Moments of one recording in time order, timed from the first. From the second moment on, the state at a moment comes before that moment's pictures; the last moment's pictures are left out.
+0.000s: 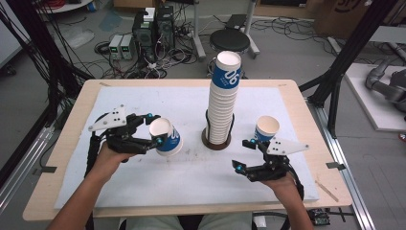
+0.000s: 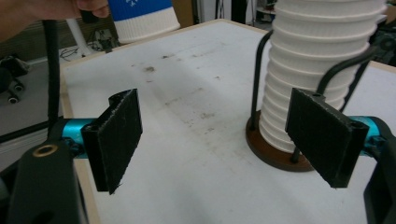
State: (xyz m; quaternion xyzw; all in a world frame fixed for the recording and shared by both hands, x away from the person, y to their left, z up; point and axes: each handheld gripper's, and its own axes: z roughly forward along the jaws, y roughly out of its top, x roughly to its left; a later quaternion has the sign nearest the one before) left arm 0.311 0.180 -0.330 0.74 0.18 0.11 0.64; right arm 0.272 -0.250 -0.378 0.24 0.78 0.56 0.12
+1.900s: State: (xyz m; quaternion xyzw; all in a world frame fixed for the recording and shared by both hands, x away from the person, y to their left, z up) left arm 0.290 0.112 -0.344 0.76 0.07 0.03 0.64; right arm 0.287 -0.148 -0.386 0.09 0.82 0.56 0.04
